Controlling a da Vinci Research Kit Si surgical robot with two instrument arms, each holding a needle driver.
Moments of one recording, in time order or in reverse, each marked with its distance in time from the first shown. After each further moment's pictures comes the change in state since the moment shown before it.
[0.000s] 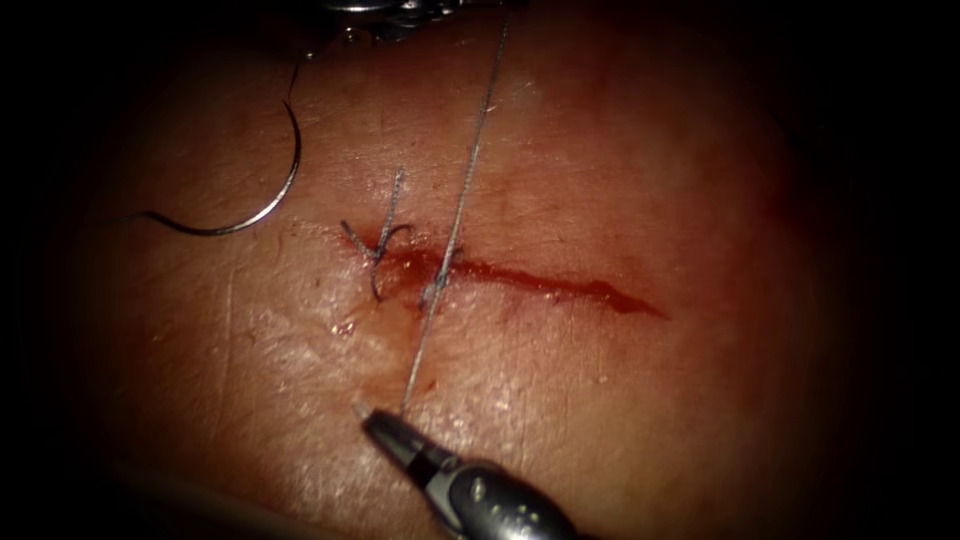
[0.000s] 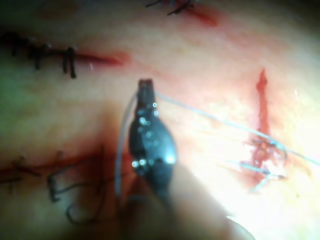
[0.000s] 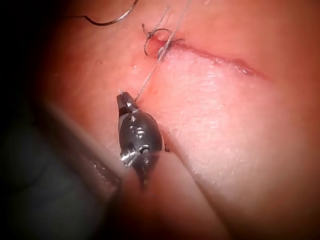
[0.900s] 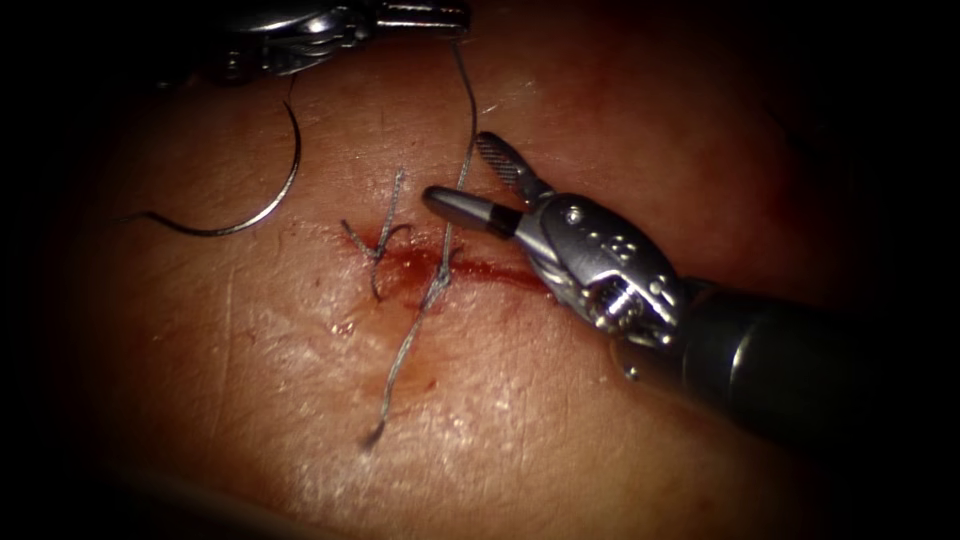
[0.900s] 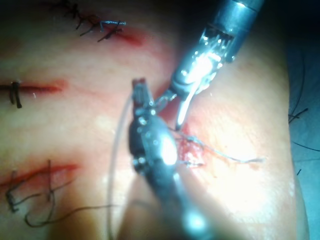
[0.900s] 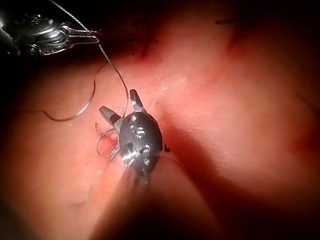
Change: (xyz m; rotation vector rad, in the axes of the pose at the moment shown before) right arm 0.009 0.017 0.002 0.037 -0.041 0.019; left arm 0.008 0.012 -0.007 -0.061 0.021 0.055
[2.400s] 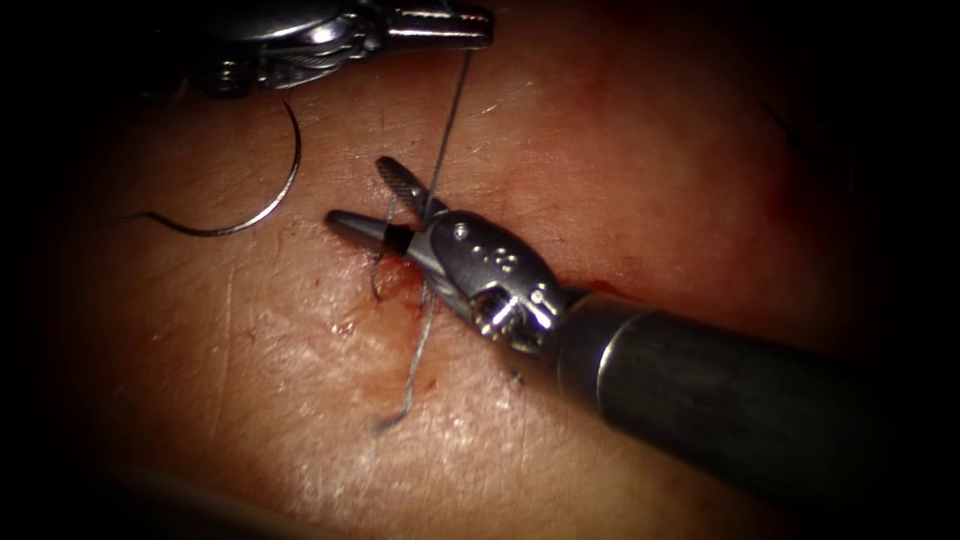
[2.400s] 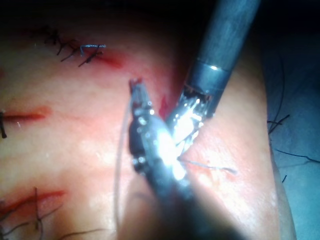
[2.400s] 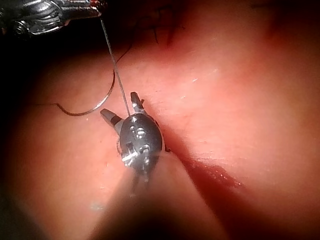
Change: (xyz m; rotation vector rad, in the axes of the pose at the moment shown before) right arm -0.002 -0.003 0.007 0.055 -0.038 -0.016; left arm 0.003 0.004 0.002 -0.010 0.013 0.019
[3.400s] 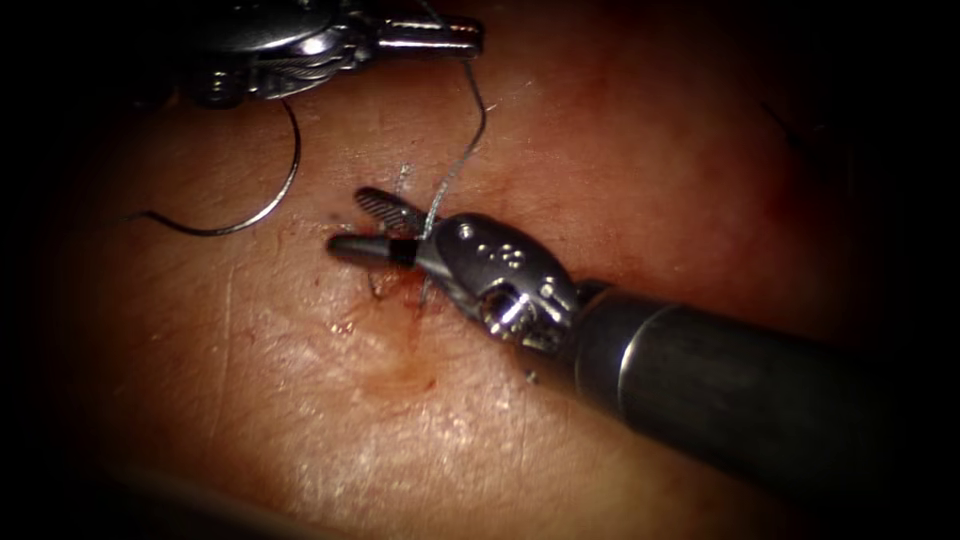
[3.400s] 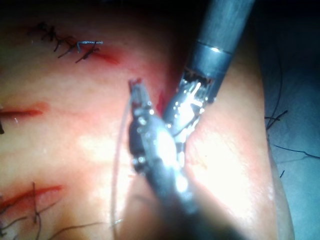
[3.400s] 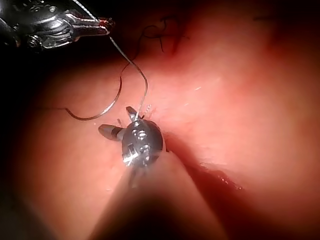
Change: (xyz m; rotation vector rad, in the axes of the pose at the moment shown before) right arm 0.003 -0.001 -0.002 0.013 0.087 -0.004; left arm 0.000 0.000 -0.002 -0.014 0.000 0.003
